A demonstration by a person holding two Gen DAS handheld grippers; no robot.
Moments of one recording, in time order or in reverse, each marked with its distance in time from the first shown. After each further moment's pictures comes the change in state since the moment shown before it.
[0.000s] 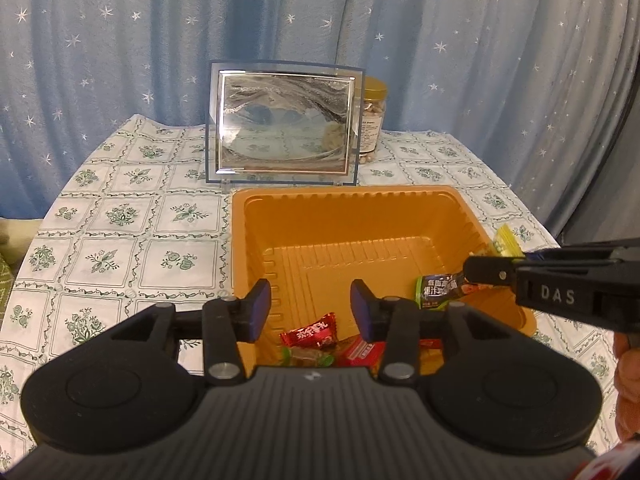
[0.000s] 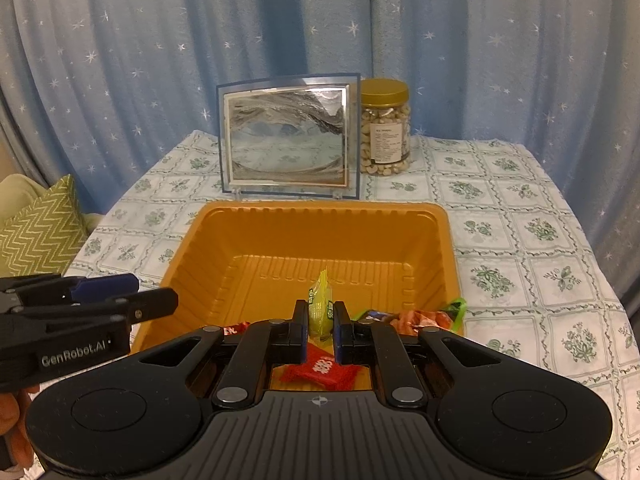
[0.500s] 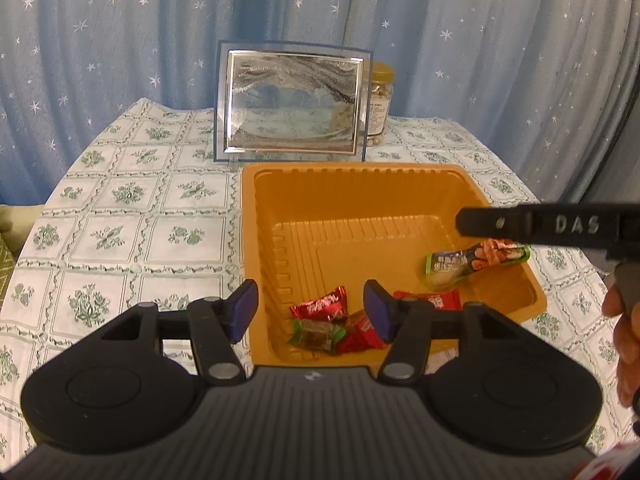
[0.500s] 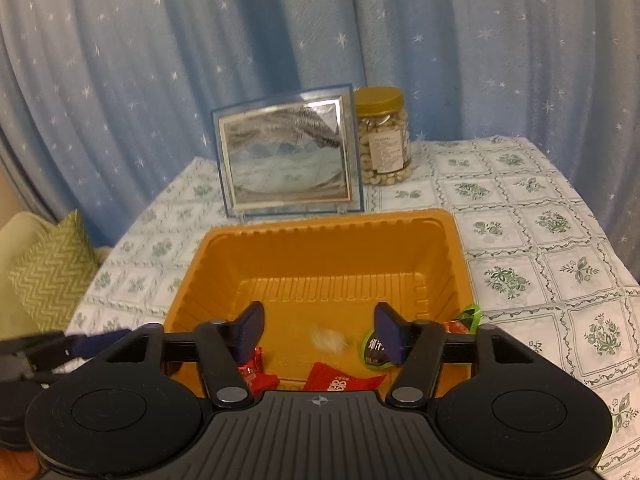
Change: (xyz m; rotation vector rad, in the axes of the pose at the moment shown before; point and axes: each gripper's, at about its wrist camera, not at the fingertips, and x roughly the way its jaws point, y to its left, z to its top) left arm 0.000 0.006 -0.020 -0.007 0.026 0.011; right arm 0.001 -0.015 0.001 0.099 -0.057 0.042
